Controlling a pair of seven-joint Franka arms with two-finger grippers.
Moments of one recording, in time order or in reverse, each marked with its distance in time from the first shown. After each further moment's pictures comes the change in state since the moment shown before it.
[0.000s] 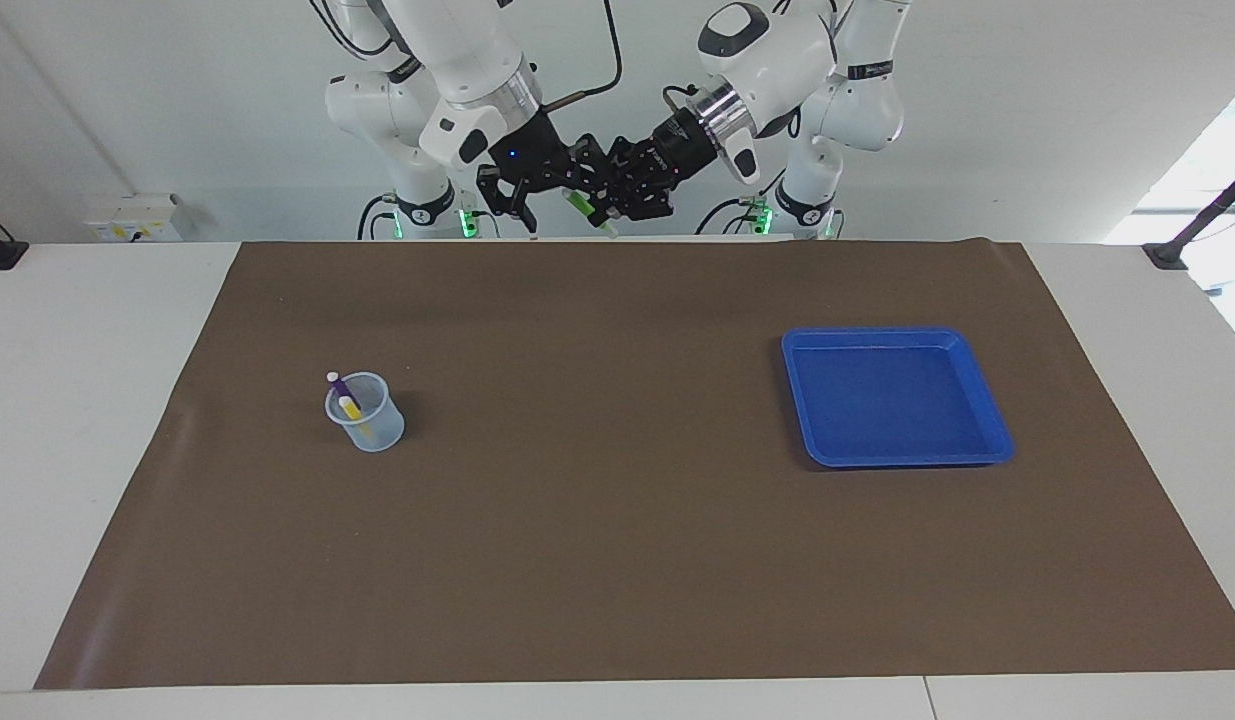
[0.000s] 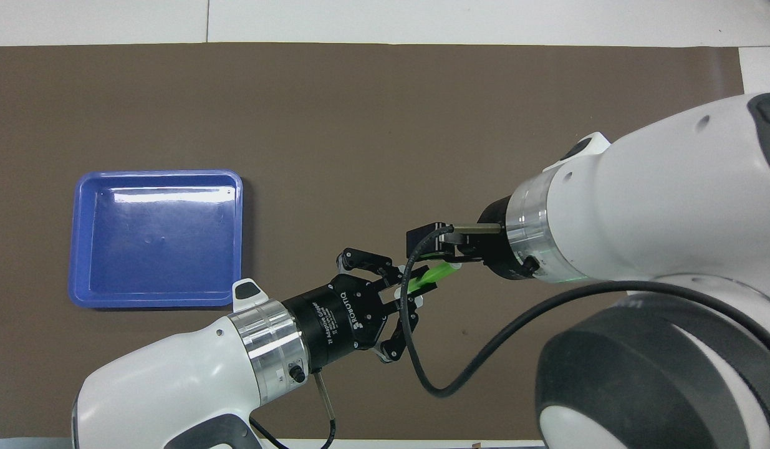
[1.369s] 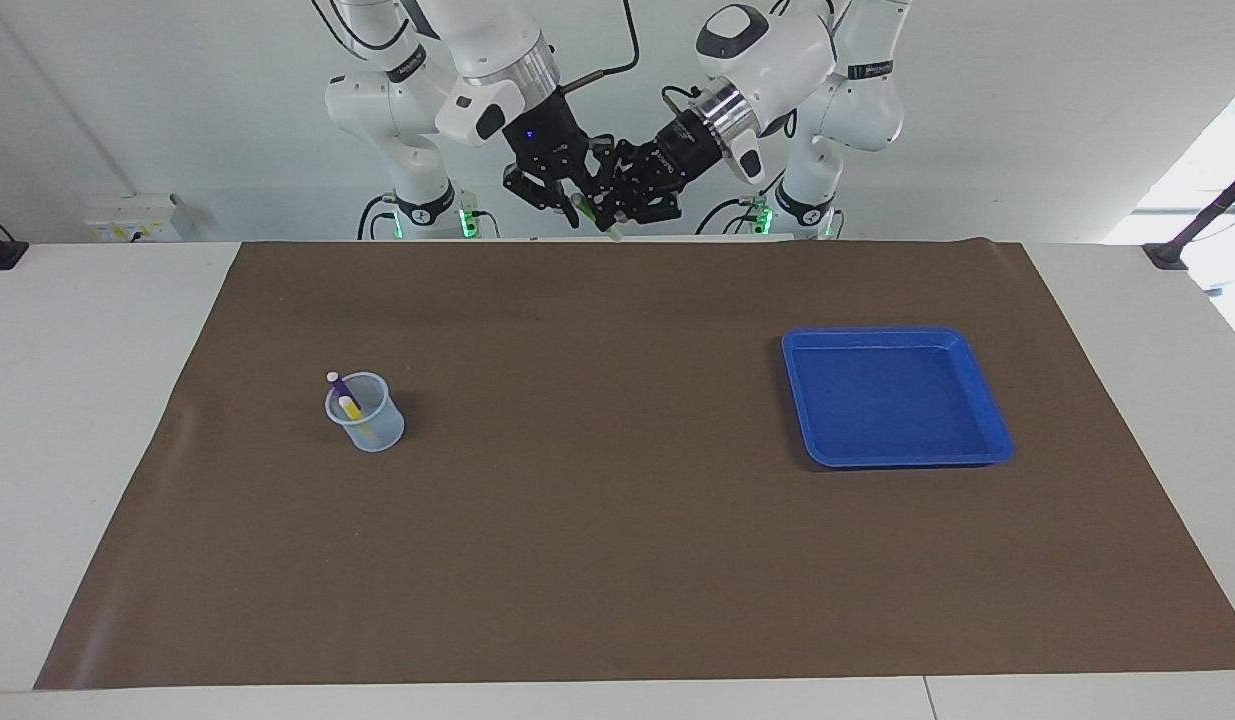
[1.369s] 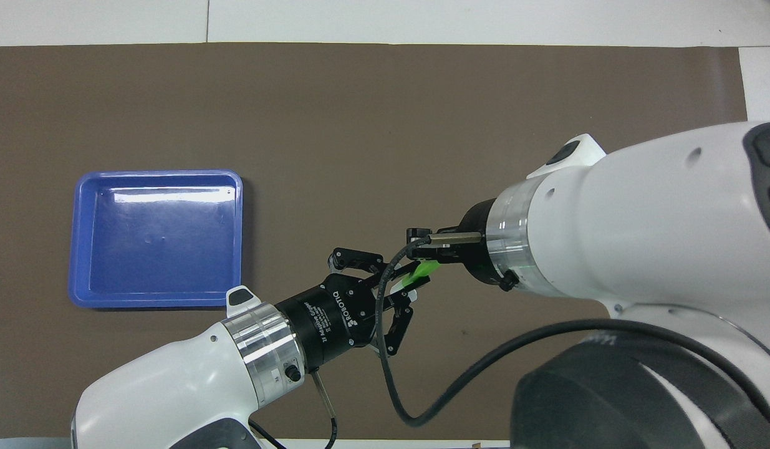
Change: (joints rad) left arm -0.011 -0.002 0.000 -0.015 -0.026 0.056 -0.032; right arm -0.001 -0.006 0.038 -0.005 -0.013 0.094 0.015
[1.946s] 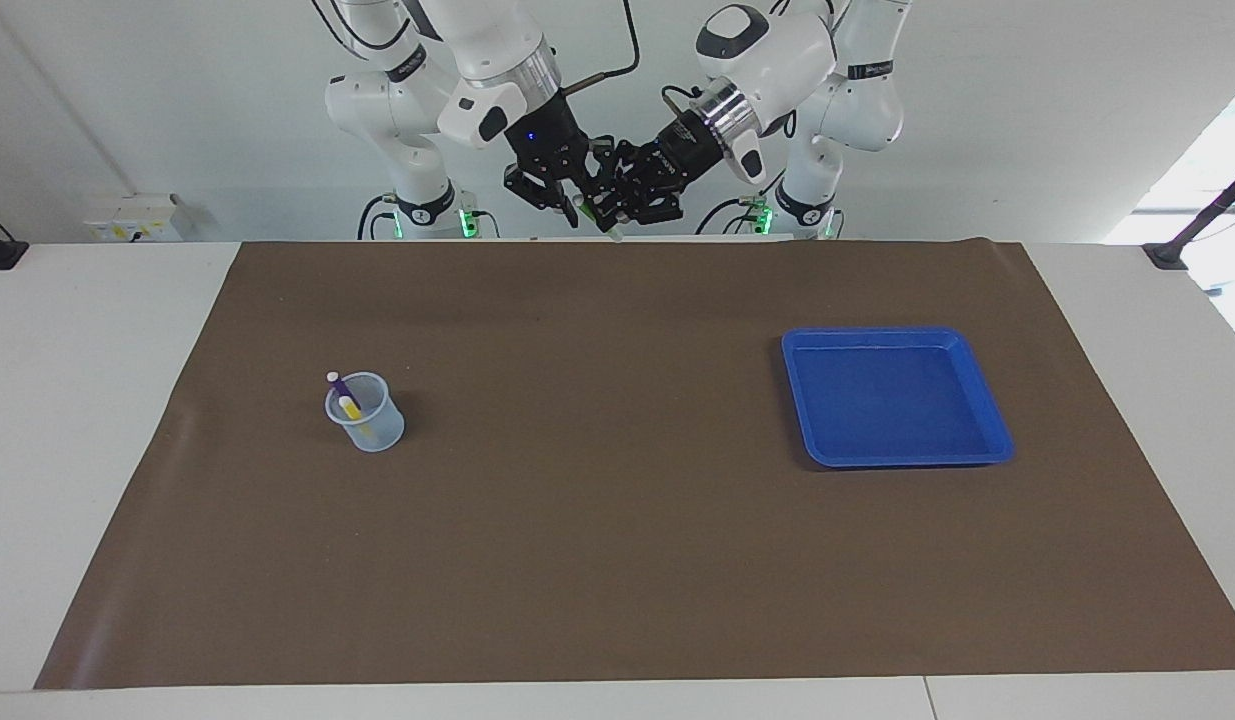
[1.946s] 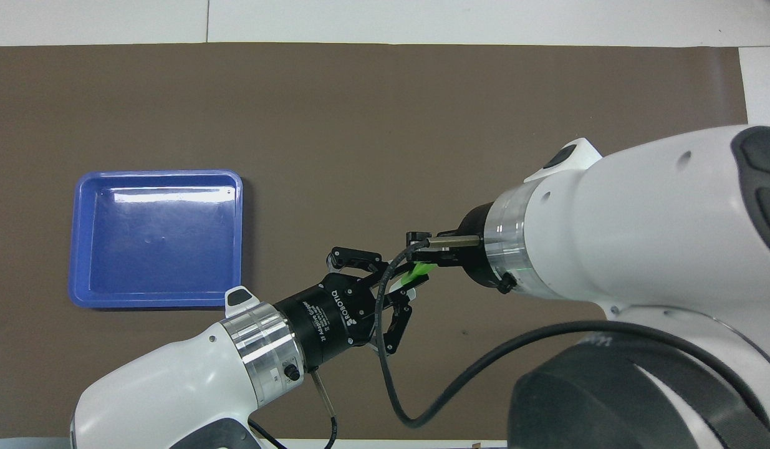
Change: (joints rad) left arm -0.001 0.000 0.000 -0.001 -0.001 0.010 -0.010; right arm 0.001 -0.008 0.002 -0.006 -0.001 -0.010 0.000
